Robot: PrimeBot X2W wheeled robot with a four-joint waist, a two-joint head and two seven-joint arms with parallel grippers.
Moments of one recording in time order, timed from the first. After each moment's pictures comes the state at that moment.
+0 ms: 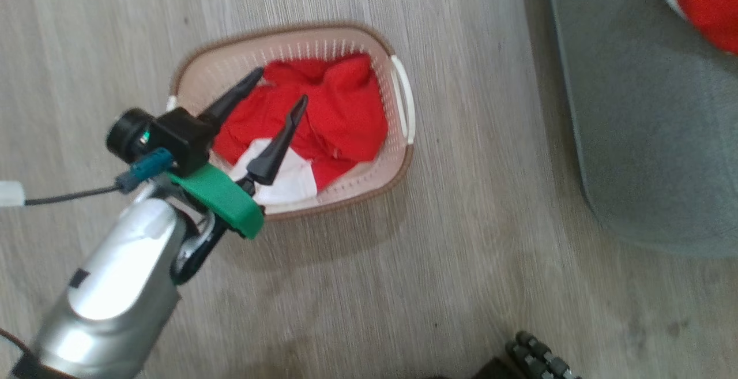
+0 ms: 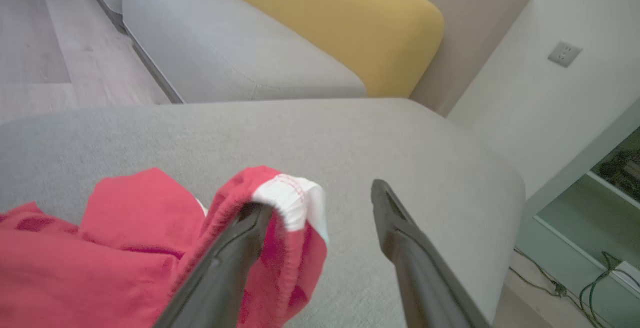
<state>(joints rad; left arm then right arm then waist) -0.59 0.38 -0.61 0.25 -0.49 -0.13 -0.25 -0.85 -0.44 -0.82 0.80 -0.22 0.13 -0.22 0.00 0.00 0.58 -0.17</state>
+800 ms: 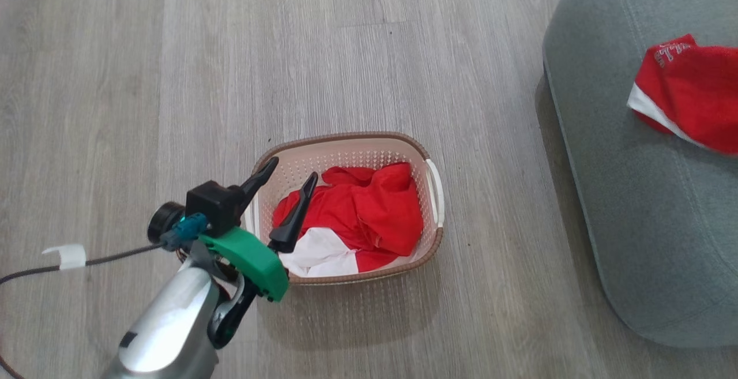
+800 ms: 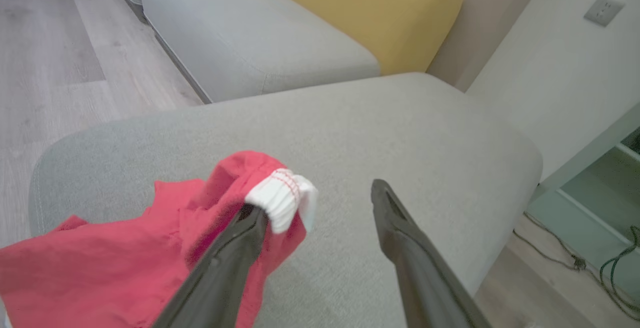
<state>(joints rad) -0.40 0.22 -0.52 0.41 -0.45 -0.13 -0.25 -0.89 -0.62 -0.69 1.10 -0.30 0.13 -0.04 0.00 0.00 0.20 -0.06</state>
